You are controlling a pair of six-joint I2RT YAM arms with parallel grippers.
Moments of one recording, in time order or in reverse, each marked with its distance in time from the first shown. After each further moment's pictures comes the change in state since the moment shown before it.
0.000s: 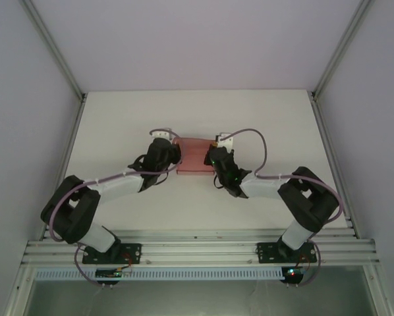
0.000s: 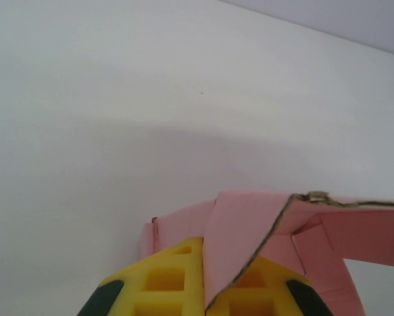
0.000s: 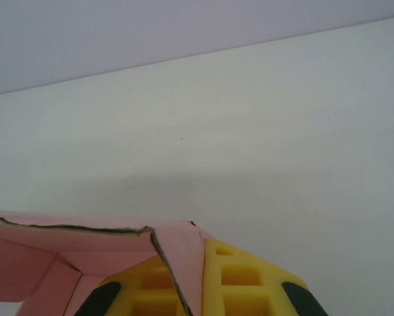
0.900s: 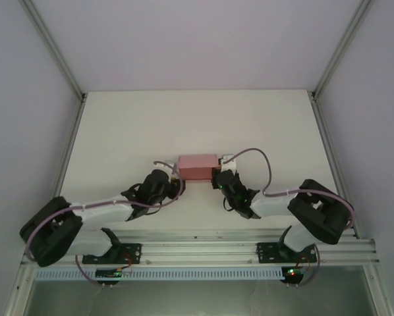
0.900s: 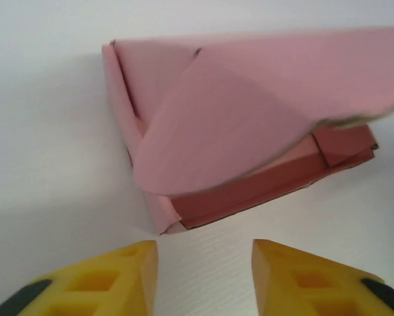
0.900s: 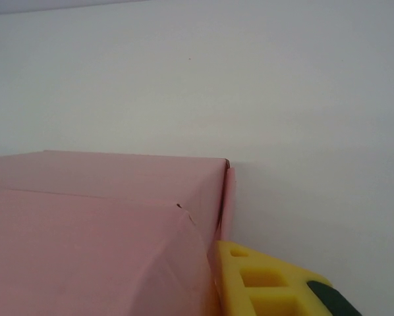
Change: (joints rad) left arm -0.169 -0.270 -0.323 -0.062 0.078 0.053; right arm 0.103 -0.150 -0.277 0.042 -0.014 -0.053
